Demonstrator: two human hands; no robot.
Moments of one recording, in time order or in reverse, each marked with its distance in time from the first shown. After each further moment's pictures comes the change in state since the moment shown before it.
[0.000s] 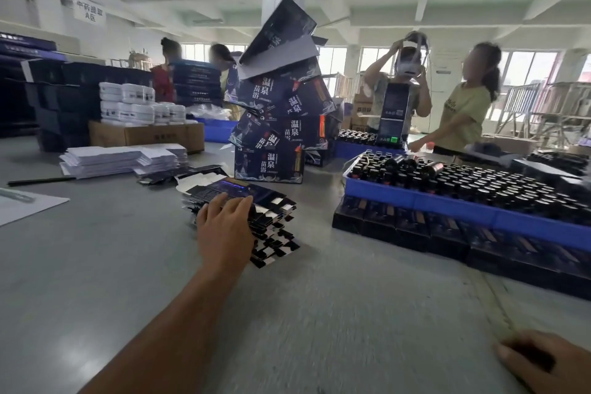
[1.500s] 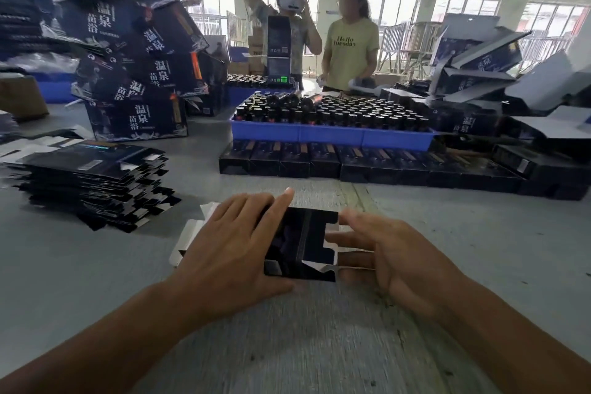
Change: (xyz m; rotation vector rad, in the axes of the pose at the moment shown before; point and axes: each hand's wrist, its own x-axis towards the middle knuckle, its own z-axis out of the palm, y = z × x) left_hand -0.105 0.145 -0.057 -0.198 -0.283 0.907; right_hand -0.045 -0.038 -0.018 1.047 -0.389 0.076
